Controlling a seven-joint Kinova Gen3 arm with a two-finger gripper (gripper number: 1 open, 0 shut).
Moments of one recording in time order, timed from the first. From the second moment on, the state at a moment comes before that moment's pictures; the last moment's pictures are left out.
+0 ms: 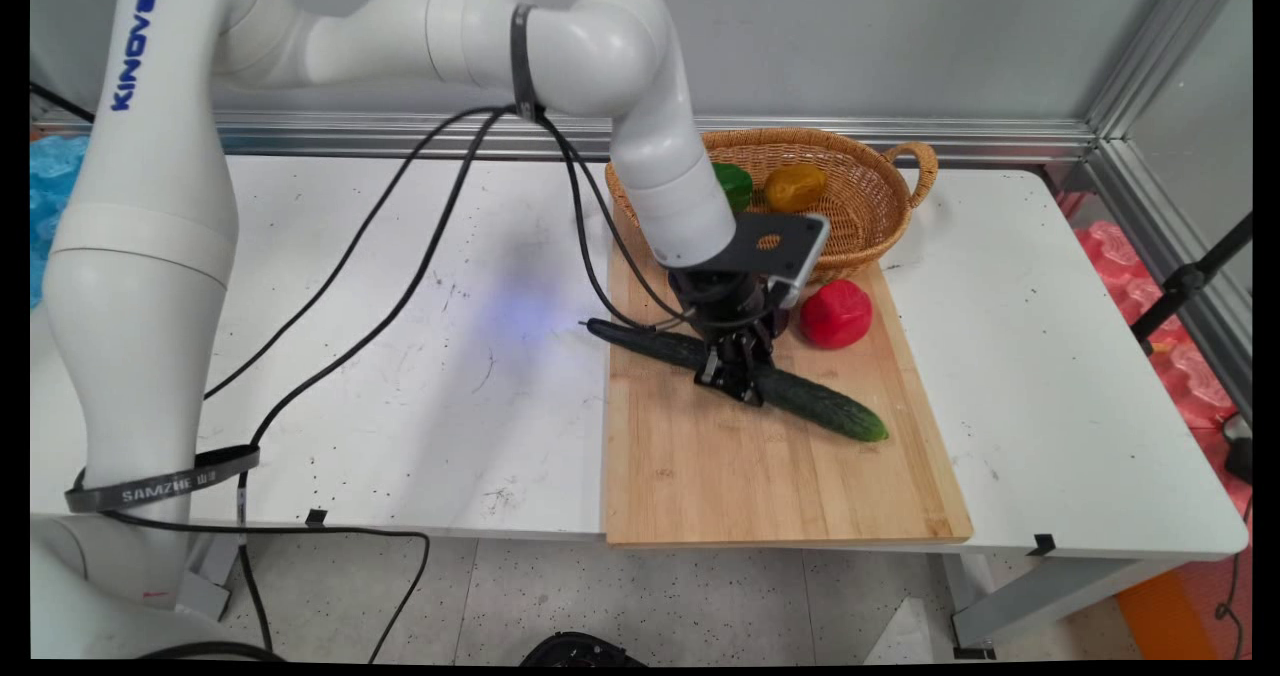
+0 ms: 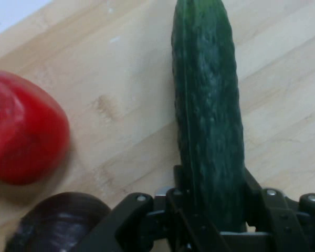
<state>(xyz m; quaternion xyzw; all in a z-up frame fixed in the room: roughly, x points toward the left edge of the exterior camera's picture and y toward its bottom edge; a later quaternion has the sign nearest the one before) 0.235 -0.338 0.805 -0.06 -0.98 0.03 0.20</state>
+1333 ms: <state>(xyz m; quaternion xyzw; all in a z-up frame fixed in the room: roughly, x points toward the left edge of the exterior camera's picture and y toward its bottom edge) 0.261 -0.384 0.948 0.05 -0.96 0.10 0.25</state>
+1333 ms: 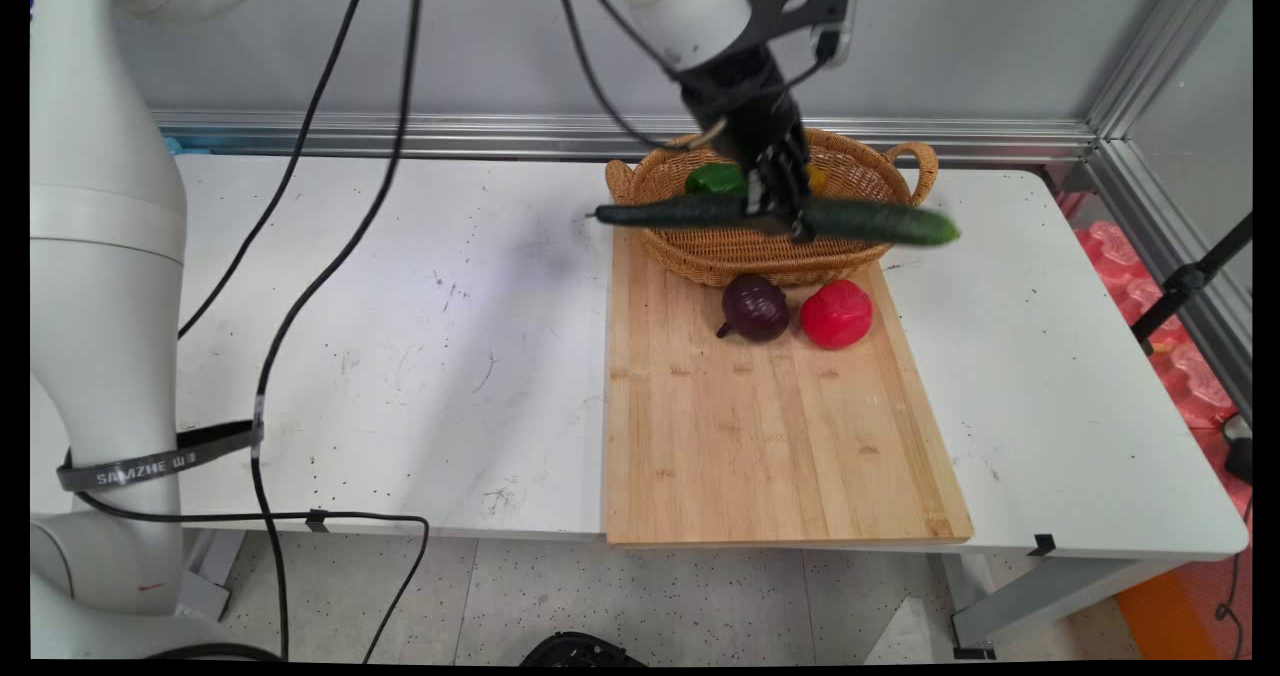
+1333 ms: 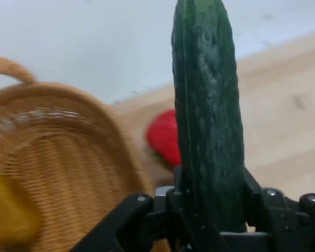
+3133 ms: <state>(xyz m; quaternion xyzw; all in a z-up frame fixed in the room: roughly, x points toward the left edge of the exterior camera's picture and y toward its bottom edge) 0.223 -0.520 0.834 0.16 -0.94 0.13 0.27</state>
